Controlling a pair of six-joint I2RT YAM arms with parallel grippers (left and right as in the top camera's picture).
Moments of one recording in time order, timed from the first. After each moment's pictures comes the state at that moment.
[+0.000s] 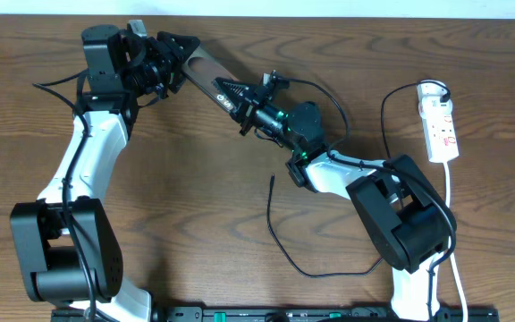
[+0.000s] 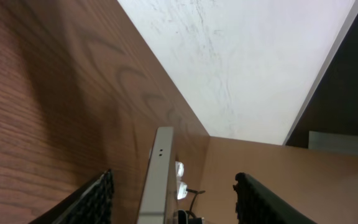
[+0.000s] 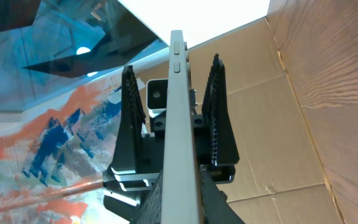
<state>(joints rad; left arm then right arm) 0.05 1.75 1.26 0.01 0.75 -1.14 0.59 2.07 1.07 1.20 -0.41 2.04</state>
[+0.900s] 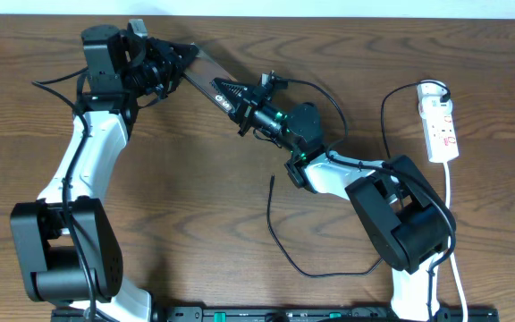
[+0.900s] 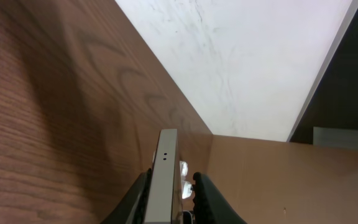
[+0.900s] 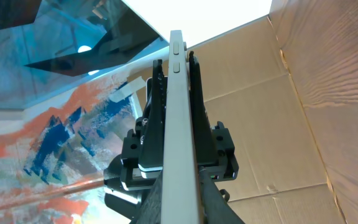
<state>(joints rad) 0.05 1.75 1.26 0.01 0.76 -1.11 0.60 2.07 1.07 1.20 -0.40 2.04</state>
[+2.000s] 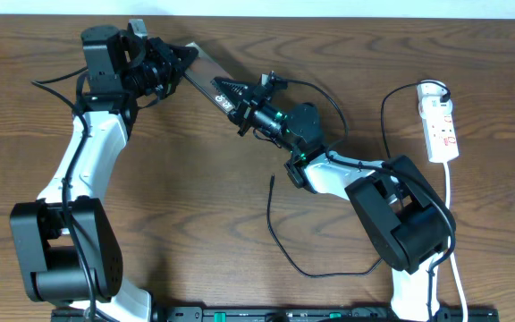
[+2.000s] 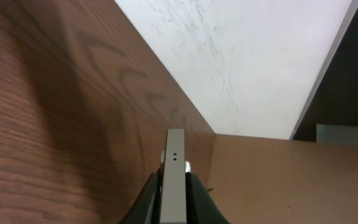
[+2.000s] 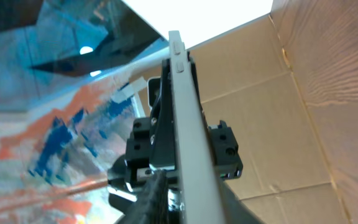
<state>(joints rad) 0.05 1.75 1.26 0.01 0.76 -1.08 0.60 2.07 1.07 1.21 -0.40 2.06</state>
